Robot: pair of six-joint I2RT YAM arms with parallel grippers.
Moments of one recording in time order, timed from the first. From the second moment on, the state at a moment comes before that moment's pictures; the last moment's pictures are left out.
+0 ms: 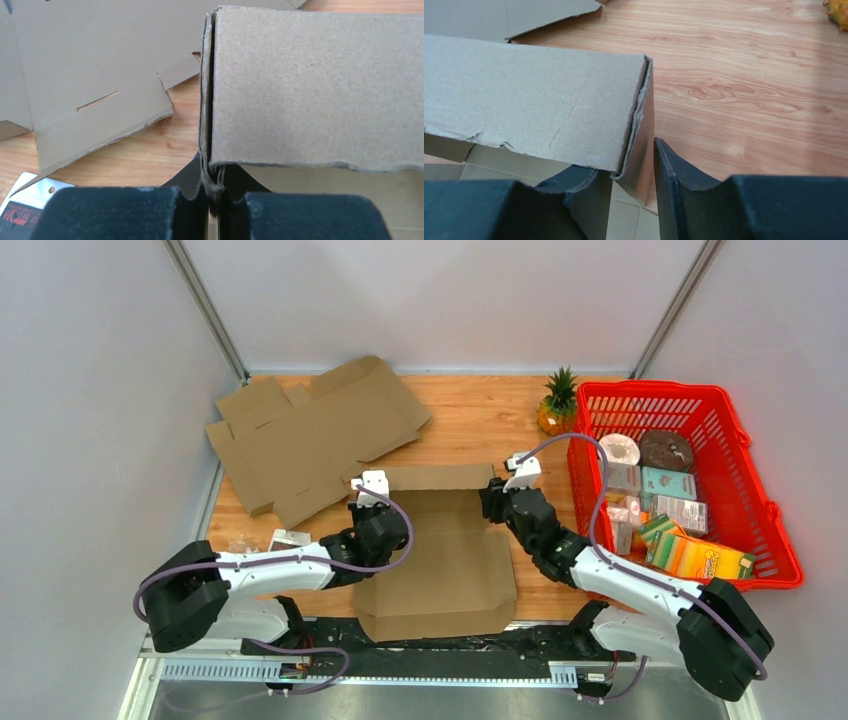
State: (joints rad) left arm -1.03 1.24 0.52 0.15 -1.07 -0.46; right arm 0.76 1.07 0.45 0.31 0.38 0.32
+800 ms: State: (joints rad) left arm -1.03 0.53 0.45 -0.31 -0.48 -0.61; right arm 0.80 0.99 0.62 -0.74 0.06 0.75
